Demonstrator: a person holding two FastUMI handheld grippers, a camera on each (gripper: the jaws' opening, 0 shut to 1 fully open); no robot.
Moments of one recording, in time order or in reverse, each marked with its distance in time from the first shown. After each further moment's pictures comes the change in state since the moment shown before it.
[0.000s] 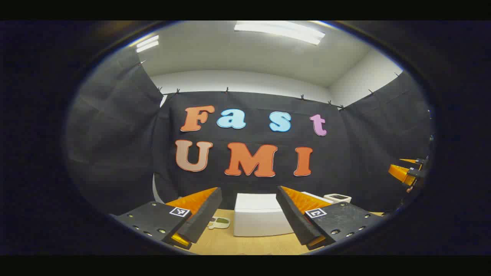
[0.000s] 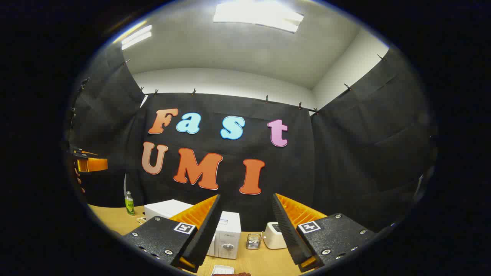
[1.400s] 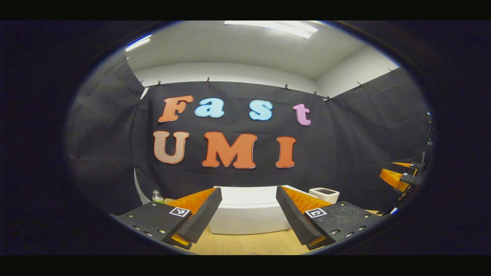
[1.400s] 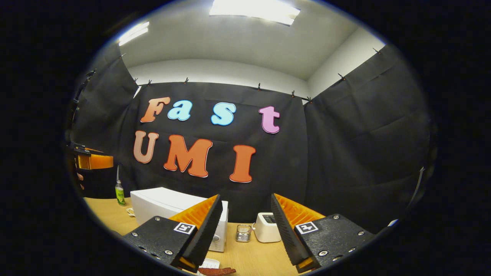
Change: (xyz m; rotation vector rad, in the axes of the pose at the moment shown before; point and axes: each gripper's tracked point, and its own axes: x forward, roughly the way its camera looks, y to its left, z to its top) left arm 0.039 -0.099 -0.051 -0.011 0.075 -0.136; right arm 0.007 -0.043 -0.068 -0.018 0.080 -0.027
